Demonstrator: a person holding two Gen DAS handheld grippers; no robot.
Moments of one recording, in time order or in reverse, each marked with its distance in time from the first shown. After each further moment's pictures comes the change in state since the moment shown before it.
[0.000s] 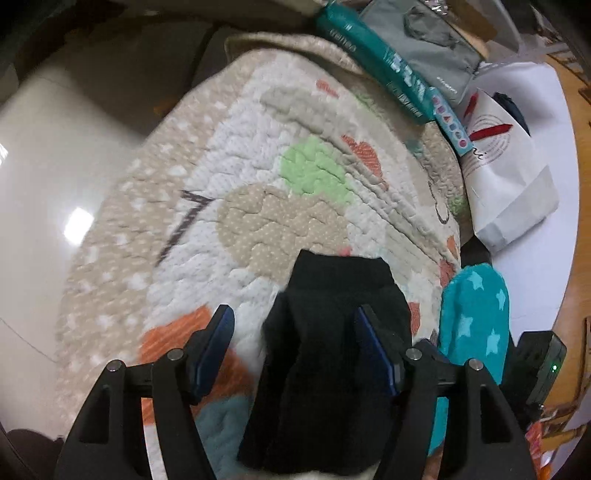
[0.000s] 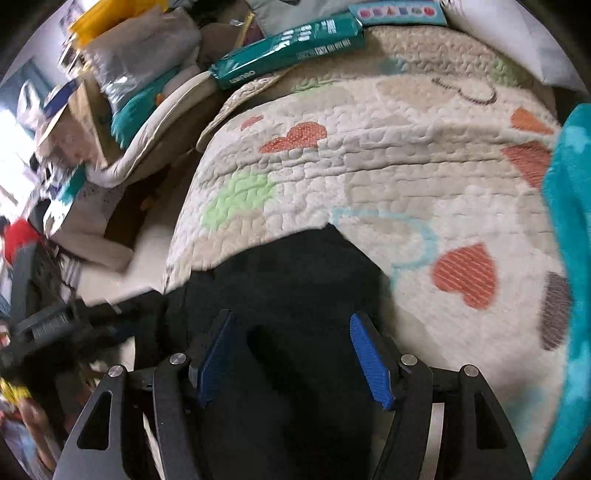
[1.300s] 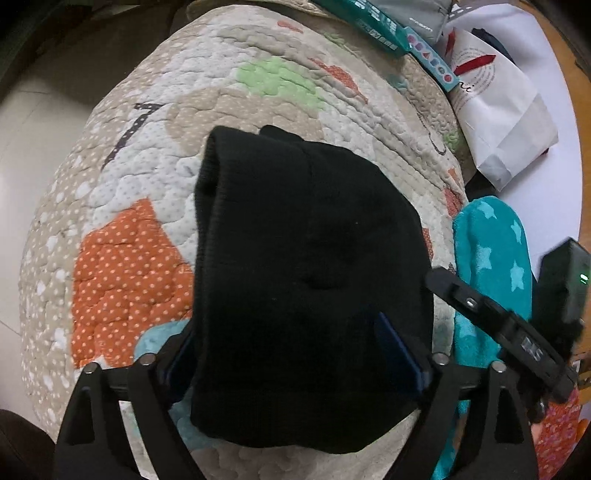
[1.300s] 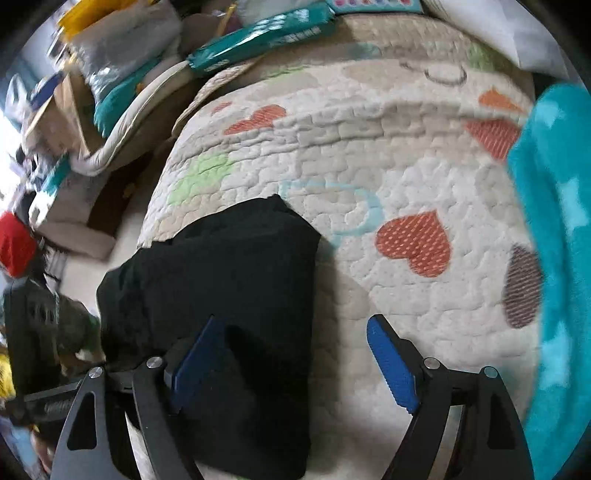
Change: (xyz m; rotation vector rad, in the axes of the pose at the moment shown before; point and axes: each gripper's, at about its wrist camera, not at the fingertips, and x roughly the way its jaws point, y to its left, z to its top) left arm 0.044 -0.022 -0.066 0.120 0.097 0.019; right arm 0.018 -0.047 -0.013 0.114 0.051 0.043
